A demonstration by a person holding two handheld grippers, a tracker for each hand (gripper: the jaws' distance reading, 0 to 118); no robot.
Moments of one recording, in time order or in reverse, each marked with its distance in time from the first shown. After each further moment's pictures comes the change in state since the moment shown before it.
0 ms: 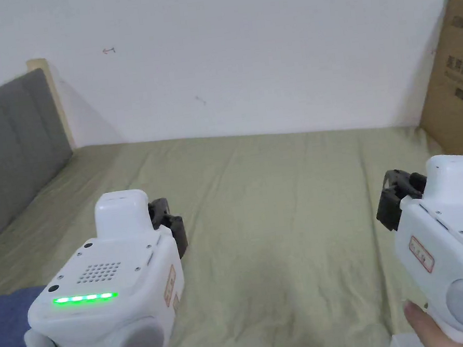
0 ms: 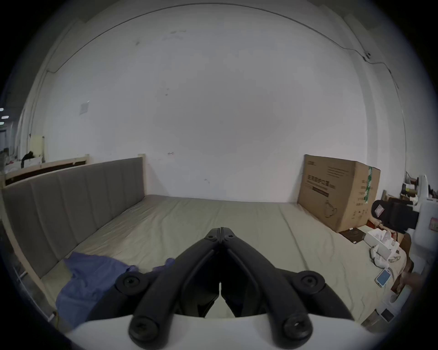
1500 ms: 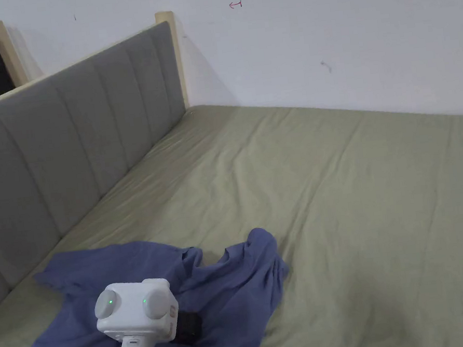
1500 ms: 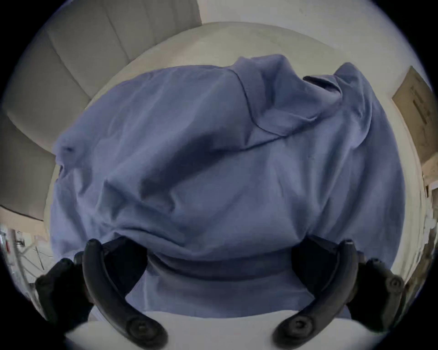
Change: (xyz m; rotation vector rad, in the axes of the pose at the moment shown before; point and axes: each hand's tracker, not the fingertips) left arm -0.240 -0.204 -0.161 -1.046 0.312 0.084; right arm -0.027 -0.093 -0.071 -0.458 0.228 -0.003
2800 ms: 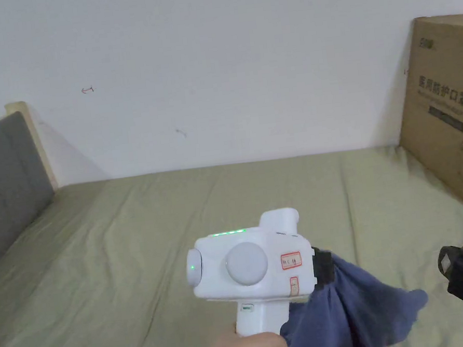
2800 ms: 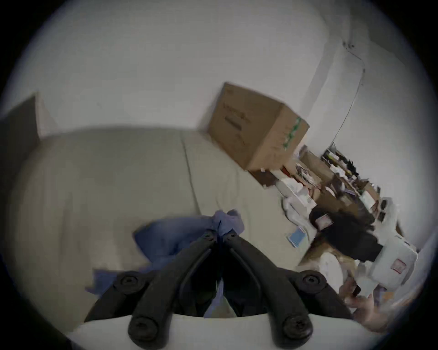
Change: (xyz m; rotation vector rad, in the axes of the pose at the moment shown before) left arm 0.393 -0.028 0.260 0.275 -0.853 -0.418; right arm 0.129 0.014 0.165 0.272 -0.242 -0.225
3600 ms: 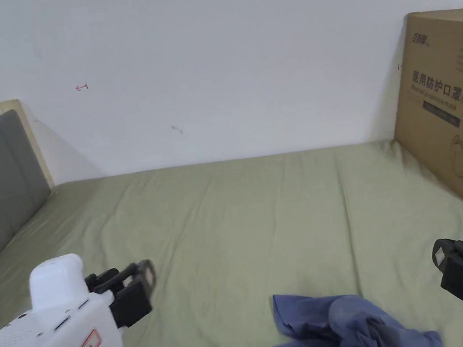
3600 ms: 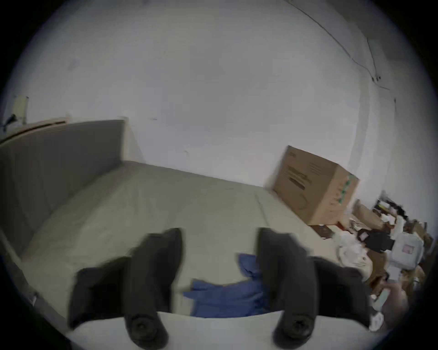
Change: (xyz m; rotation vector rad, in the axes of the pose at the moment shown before) left arm -0.085 -0.095 0.215 0.576 0.521 0.025; right arm -0.008 -0.009 0.004 0.060 0.018 0.014
